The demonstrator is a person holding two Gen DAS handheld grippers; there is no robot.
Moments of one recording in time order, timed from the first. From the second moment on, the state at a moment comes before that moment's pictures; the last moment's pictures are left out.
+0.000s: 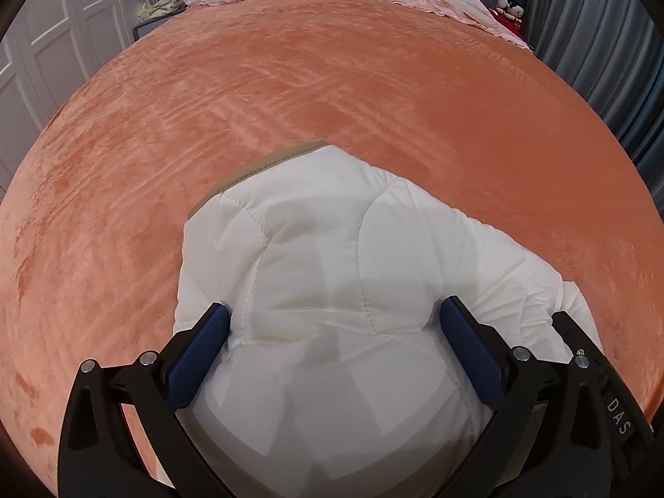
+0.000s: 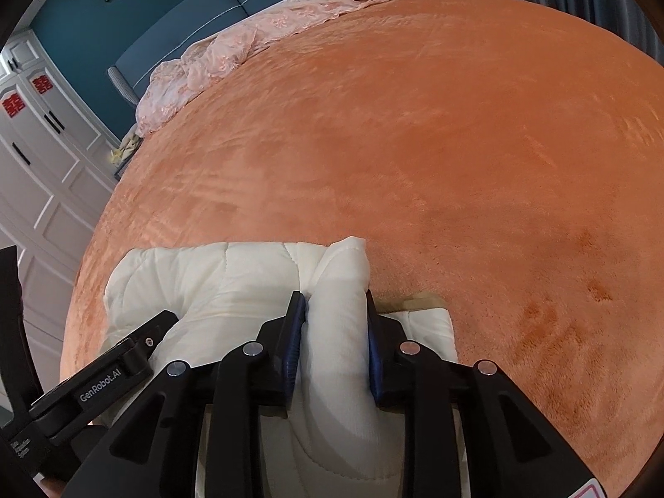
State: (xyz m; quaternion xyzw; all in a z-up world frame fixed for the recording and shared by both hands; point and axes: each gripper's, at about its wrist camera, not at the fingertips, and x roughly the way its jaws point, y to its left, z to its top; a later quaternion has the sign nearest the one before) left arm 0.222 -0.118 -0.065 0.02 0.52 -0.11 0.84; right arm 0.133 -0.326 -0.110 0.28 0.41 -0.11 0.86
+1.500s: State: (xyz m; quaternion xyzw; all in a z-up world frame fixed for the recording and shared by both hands) left arm 0.108 -0.049 -0.017 0.01 0.55 -0.18 0.82; right arm 0.038 -0.318 -0.058 0.28 0.43 -0.05 0.85
